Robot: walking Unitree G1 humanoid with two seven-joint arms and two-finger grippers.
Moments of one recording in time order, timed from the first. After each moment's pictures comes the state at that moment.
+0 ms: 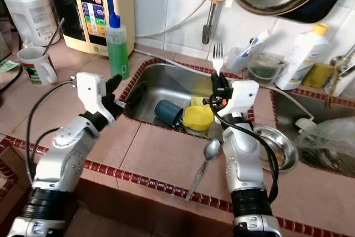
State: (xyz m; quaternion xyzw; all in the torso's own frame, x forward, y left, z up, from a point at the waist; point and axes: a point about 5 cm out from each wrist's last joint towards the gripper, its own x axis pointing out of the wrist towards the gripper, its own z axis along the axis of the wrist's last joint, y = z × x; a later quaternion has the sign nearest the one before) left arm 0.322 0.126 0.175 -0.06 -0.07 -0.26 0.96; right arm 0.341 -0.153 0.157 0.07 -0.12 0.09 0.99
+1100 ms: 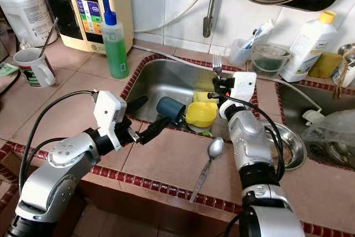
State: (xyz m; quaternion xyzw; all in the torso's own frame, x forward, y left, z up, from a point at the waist) left arm 0.272 0.092 0.177 0.00 -0.02 -0.42 0.91; right arm 0.375 -0.173 0.149 0.09 -0.01 0.11 0.99
